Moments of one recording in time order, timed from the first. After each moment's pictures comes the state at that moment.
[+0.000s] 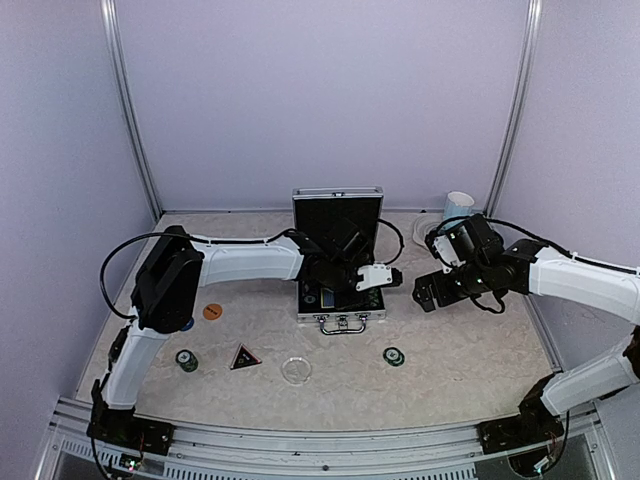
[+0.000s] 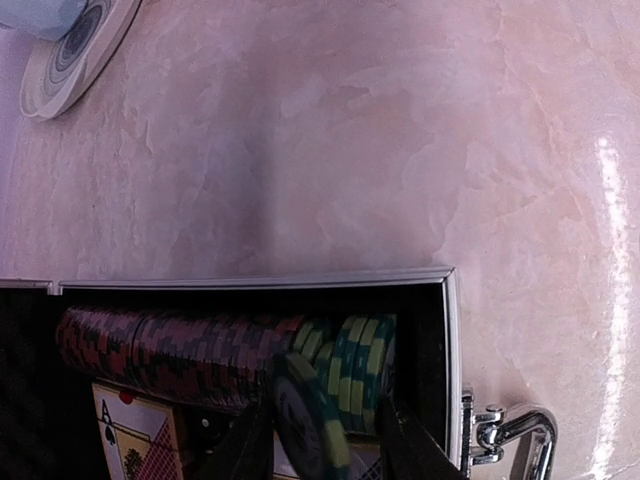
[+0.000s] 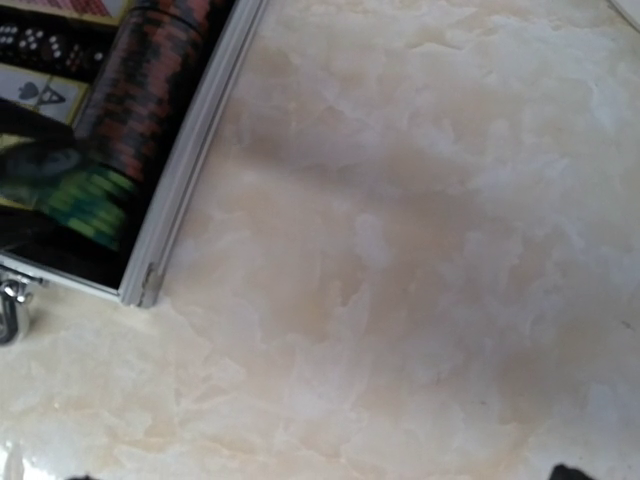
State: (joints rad) left arm -0.94 2.35 1.91 -0.45 0.07 0.71; right arm 0.60 1.28 0.89 -0.51 0.13 0.20
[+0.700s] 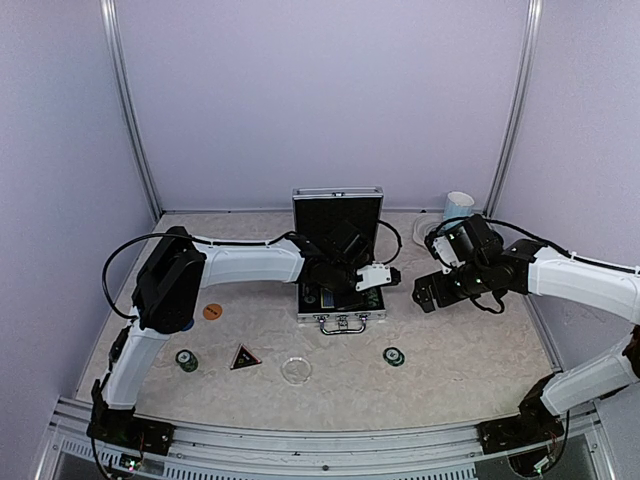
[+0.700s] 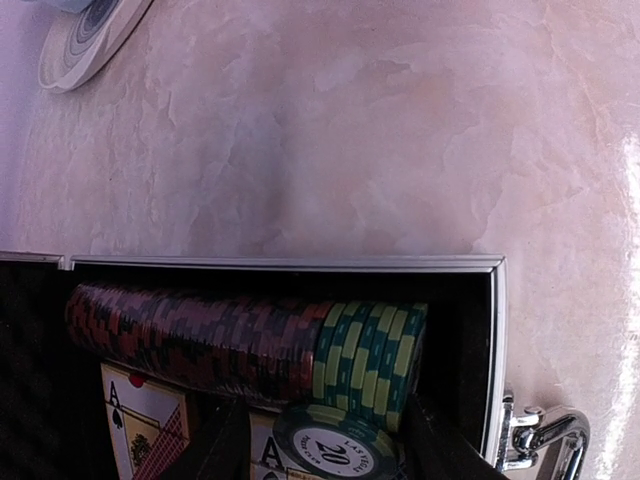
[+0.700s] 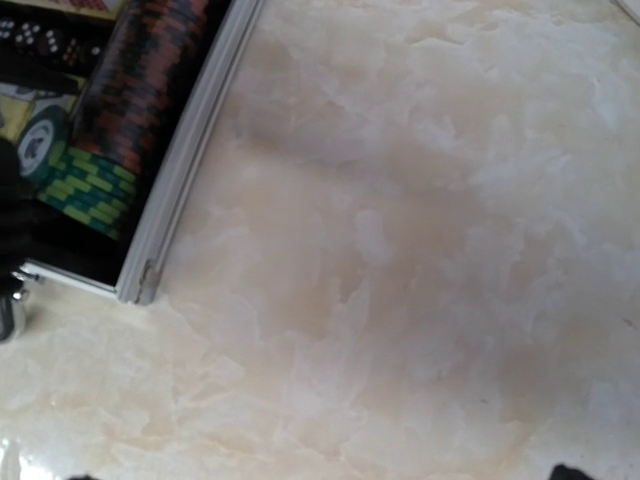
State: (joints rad) left arm -0.94 2.36 1.90 -0.42 0.00 0.68; right arm 0.60 1.29 0.89 -0.51 0.13 0.20
